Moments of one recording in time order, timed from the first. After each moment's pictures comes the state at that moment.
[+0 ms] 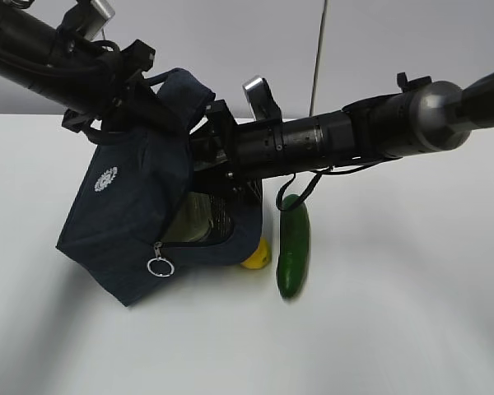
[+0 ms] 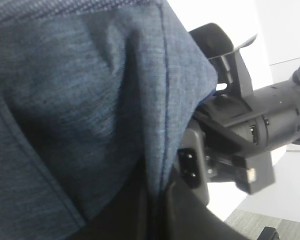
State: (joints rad) left arm -0.23 1.80 -1.36 -0.98 0.90 0.45; right arm 0.33 2.22 -1.47 1.69 1.03 -0.78
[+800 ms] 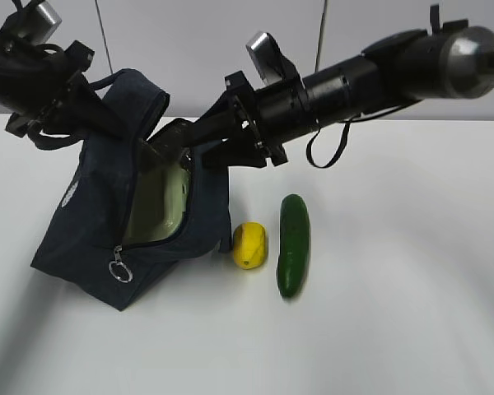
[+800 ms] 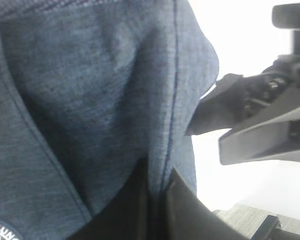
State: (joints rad) left arm -0.06 1.80 -1.36 -0.93 1.04 0.45; right arm 0.27 2.20 -1.65 1.35 1.17 -0.70
